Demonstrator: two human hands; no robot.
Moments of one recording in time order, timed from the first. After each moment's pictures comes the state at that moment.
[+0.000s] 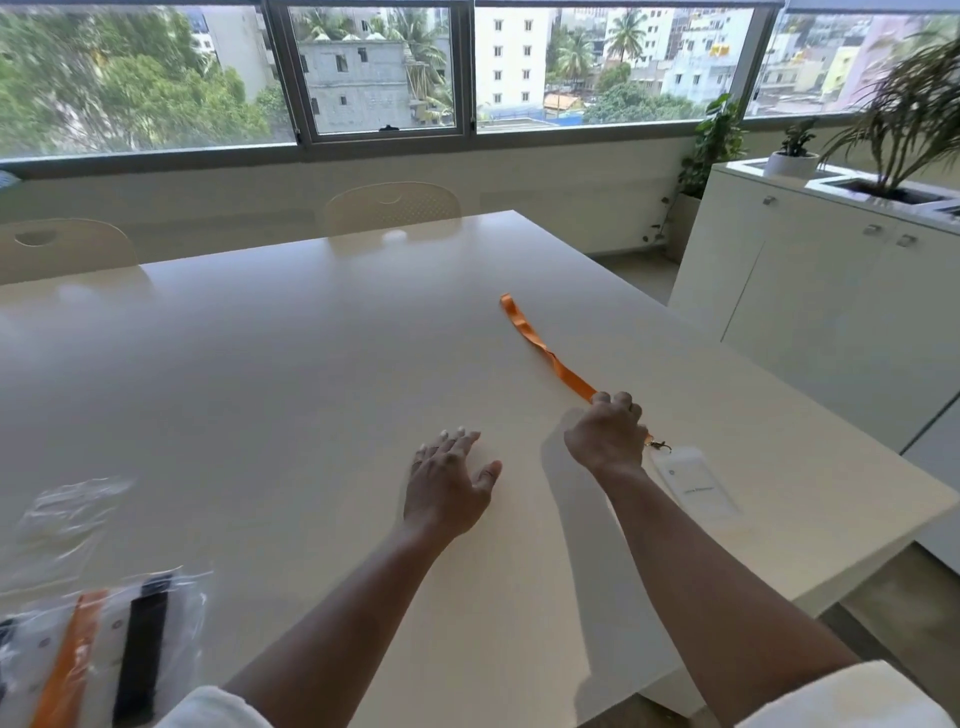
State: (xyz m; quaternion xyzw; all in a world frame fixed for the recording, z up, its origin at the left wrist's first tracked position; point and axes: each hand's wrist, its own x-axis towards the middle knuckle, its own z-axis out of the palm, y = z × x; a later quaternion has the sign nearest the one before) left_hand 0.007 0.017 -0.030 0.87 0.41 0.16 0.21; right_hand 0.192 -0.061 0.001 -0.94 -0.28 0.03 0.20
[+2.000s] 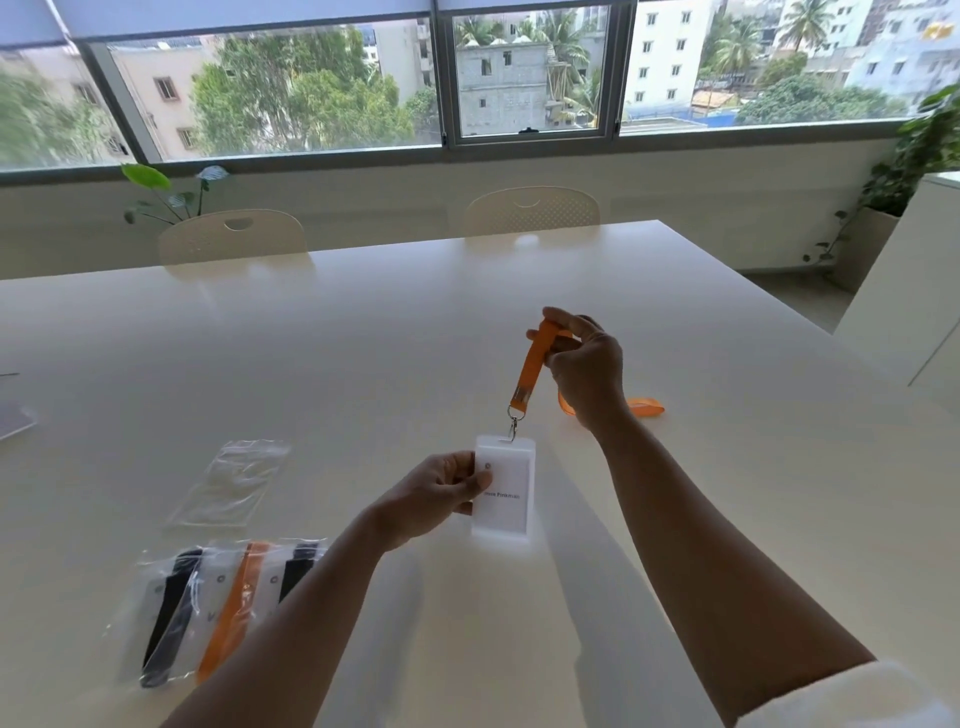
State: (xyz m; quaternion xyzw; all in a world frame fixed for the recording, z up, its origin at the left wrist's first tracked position) left_hand -0.128 0.092 0.007 0.67 0.33 0.17 0.64; right_hand 0.084 0.082 0.081 -0.60 -0.41 0.21 0.65
